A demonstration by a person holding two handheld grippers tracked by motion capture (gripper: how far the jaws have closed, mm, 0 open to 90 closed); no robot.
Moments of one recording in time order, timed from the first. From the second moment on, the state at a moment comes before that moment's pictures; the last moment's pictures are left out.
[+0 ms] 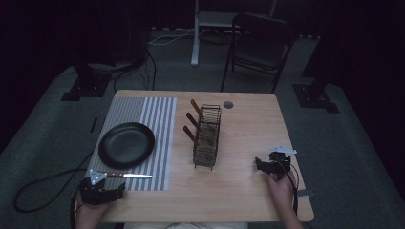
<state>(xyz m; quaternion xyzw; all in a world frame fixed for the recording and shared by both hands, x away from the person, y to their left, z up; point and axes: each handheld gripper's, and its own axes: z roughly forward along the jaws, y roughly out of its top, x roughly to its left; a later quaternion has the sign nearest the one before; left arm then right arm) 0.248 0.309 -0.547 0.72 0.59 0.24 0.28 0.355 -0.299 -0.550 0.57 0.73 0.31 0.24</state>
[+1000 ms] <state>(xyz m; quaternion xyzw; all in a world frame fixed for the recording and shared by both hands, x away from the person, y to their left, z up) 0.248 0.303 -0.540 0.73 0.59 0.22 0.27 0.355 -0.299 -0.550 0.57 0.73 0.31 0.24</state>
